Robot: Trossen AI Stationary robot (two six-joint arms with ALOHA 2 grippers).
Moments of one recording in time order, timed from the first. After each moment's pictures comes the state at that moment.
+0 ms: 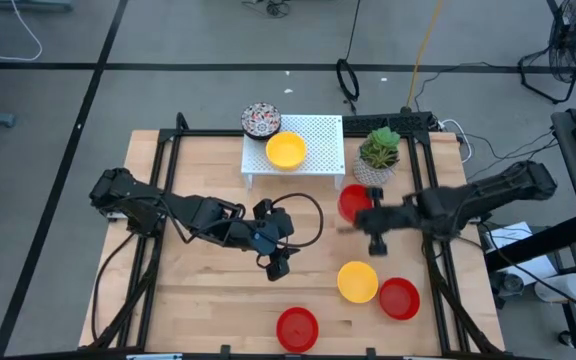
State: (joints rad) left arm -0.32 1.70 1.69 -0.74 -0.31 -0.48; right arm 0.22 1.10 0.87 -0.72 0.26 0.10
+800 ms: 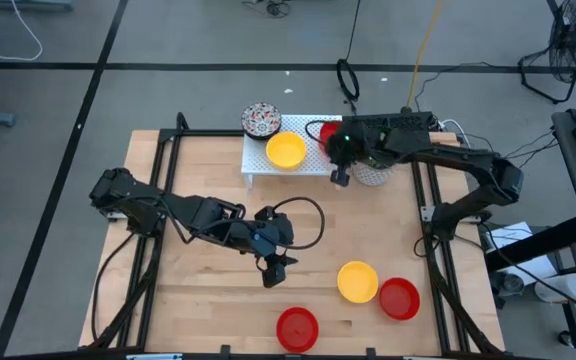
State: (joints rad) left arm -0.32 1.70 1.69 -0.74 -0.18 -0.50; right arm -0.45 1.47 1.18 -0.56 0.05 -0.26
